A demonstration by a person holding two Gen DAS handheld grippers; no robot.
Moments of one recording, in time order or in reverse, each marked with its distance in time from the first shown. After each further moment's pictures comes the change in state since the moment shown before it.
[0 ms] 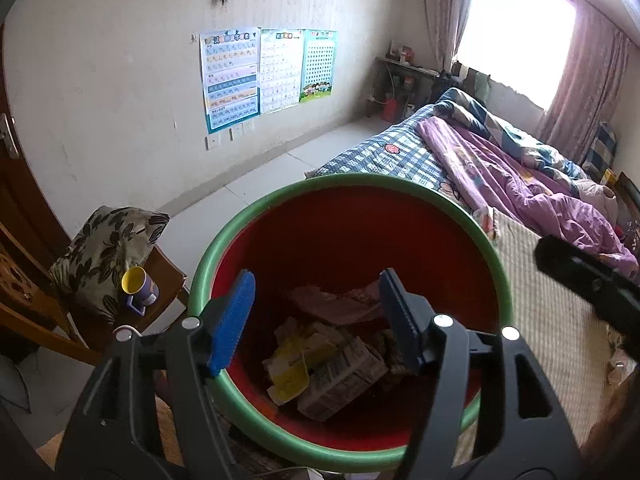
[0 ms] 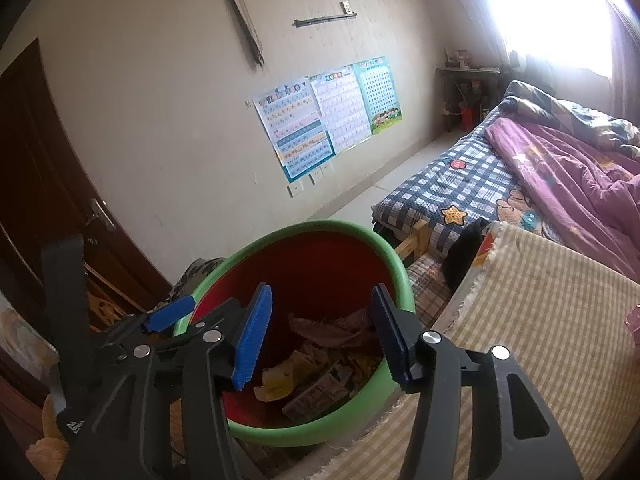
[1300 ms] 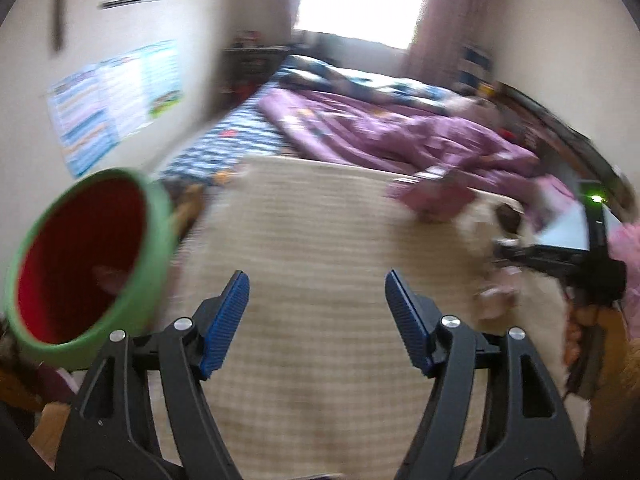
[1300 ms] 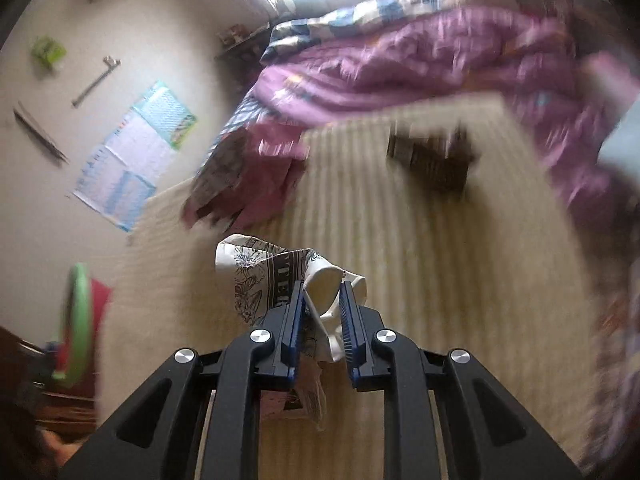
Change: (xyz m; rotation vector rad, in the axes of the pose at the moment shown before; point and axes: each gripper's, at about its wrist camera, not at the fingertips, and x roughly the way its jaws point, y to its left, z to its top) left arm -0.070 -0.224 -0.079 0.366 0.054 -0.410; right arm -0.206 -0.302 -0.155 0.643 0.061 -0.347
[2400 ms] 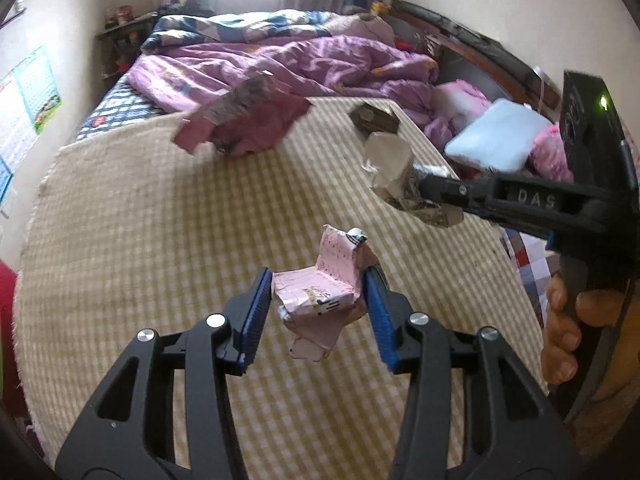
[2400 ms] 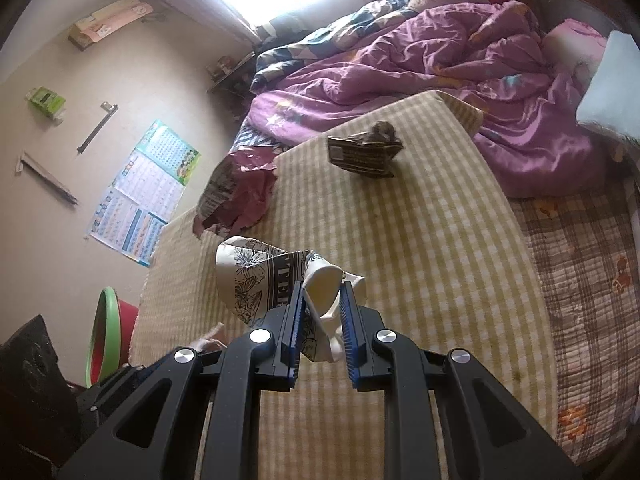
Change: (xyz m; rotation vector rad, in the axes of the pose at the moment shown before) left arm 0.060 -0.125 -0.019 0.225 0.211 -0.253; right arm -0.061 -0.027 -0.018 0.081 -0.107 0.014
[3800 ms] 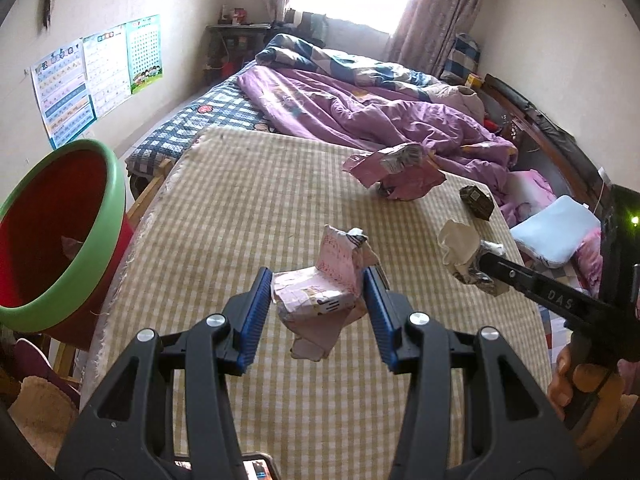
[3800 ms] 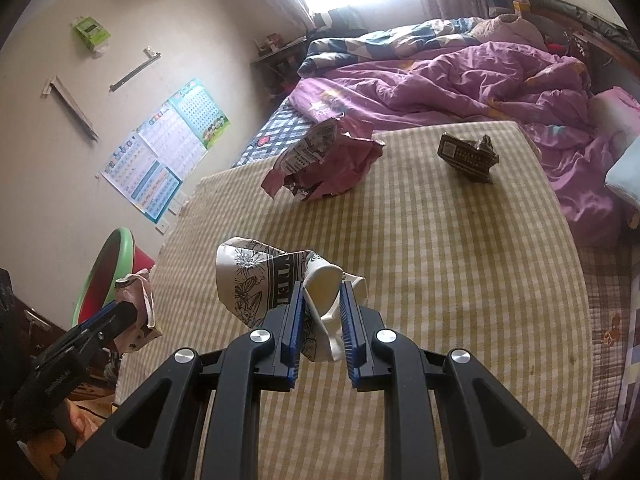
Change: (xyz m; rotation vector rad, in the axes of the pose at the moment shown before) left arm -0.084 0.087 -0.031 -0.290 -0.156 0.193; right arm 0.017 0.077 -0.029 -0.225 0.018 0.000
